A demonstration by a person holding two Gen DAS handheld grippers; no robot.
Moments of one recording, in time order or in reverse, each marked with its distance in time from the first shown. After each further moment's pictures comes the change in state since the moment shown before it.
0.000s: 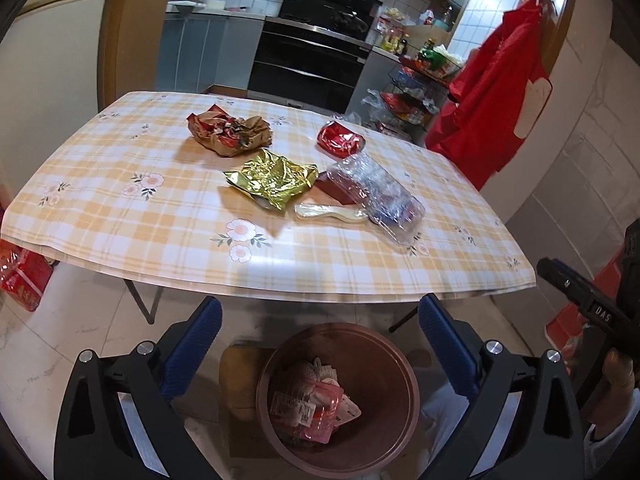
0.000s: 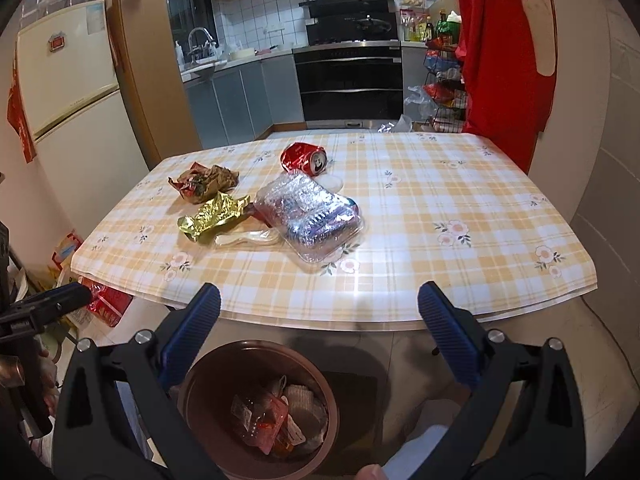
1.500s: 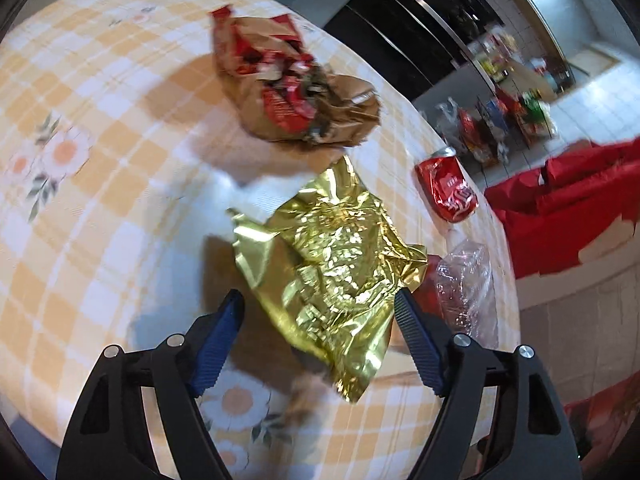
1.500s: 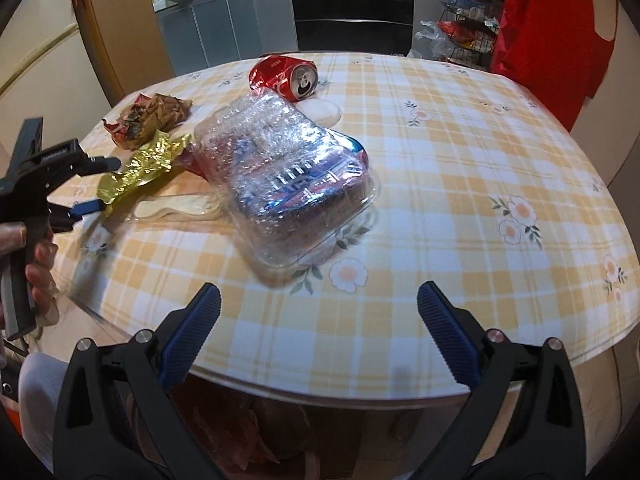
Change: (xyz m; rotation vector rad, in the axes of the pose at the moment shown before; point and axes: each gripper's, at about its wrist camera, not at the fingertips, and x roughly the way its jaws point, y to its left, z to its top) left arm 0.225 0.105 0.111 -0.436 0.177 -0.037; right arm 0.187 -0.018 0.021 -0.060 0.260 -0.041
